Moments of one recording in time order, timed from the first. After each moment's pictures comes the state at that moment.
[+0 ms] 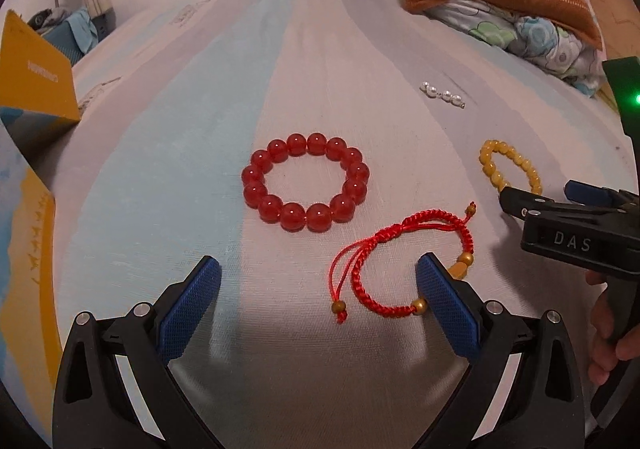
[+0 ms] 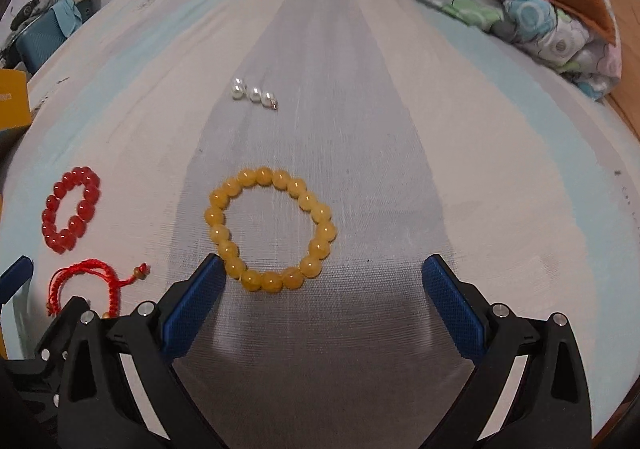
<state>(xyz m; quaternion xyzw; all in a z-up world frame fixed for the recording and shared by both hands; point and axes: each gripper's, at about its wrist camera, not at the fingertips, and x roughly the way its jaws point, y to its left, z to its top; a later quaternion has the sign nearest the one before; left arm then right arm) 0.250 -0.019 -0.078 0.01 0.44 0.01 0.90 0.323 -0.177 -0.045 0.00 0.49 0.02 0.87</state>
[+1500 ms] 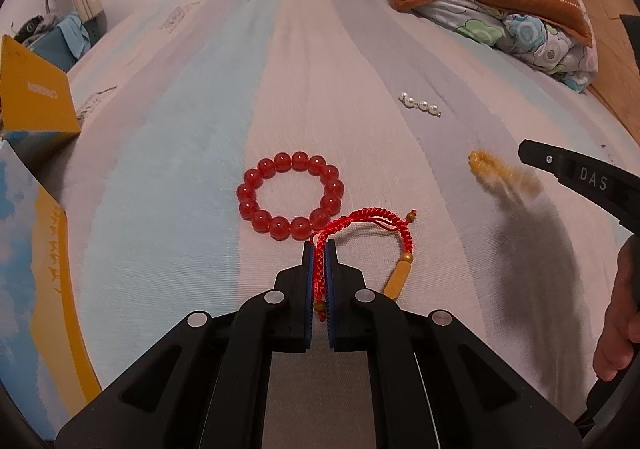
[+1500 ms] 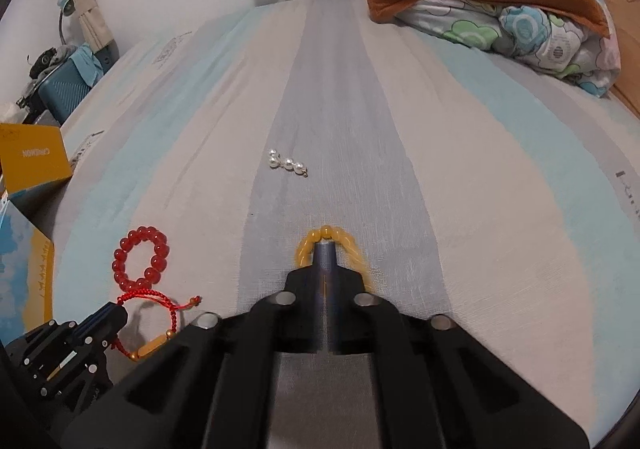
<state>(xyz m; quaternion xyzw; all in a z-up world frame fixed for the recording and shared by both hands) 0.245 -0.029 -0.046 0.02 0.45 0.00 0.89 0.306 -0.184 0.014 0.06 0.44 0.06 0.89</state>
